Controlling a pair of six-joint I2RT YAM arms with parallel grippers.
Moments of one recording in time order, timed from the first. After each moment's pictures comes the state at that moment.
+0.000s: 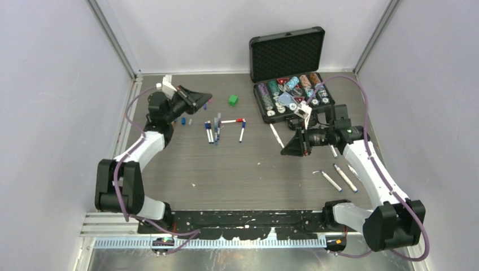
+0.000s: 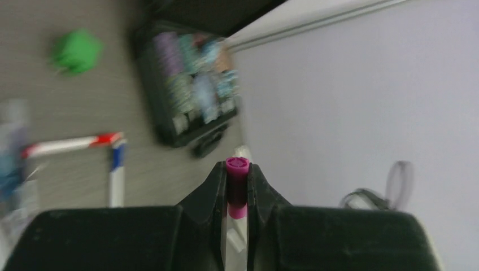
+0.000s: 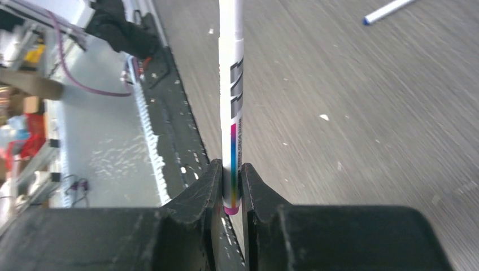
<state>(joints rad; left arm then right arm) -0.13 1.46 0.83 0.72 0.55 -1.23 0.15 1.15 0.93 -0.71 -1.10 -0.25</state>
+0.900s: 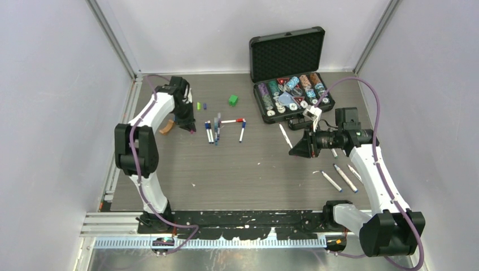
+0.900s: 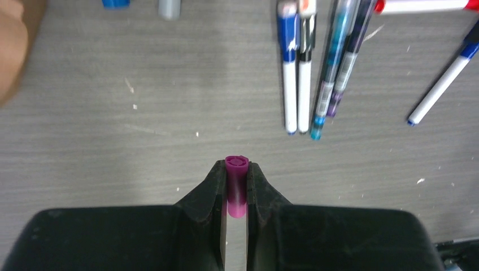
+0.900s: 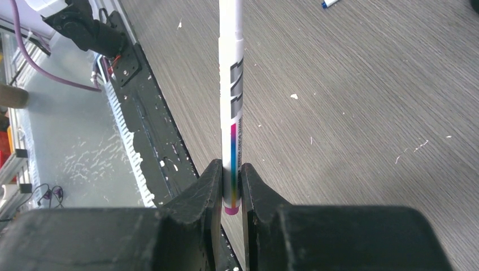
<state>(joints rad) -0.15 1.84 1.48 -0.93 0.13 -0.25 0.02 1.07 0.93 -0.86 -1.03 -0.39</state>
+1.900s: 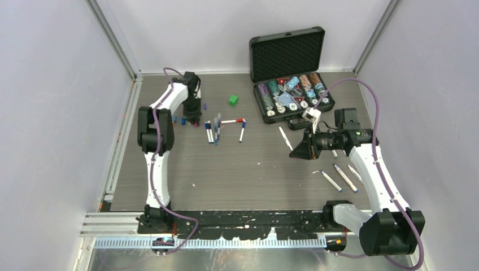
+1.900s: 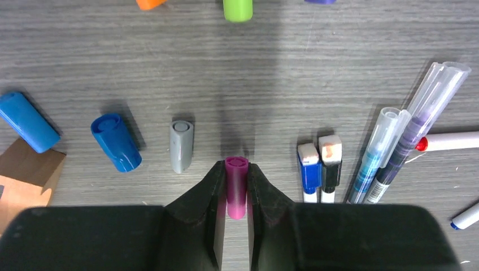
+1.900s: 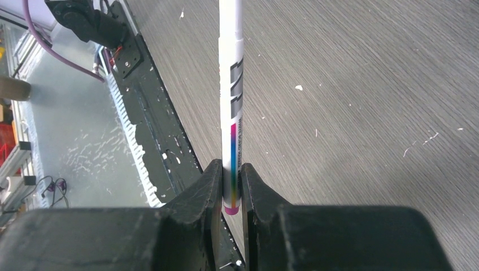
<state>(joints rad) -0.17 2.26 1.89 -0.99 0.02 -0.18 0.02 1.07 0.93 -0.90 -1.03 -0.43</state>
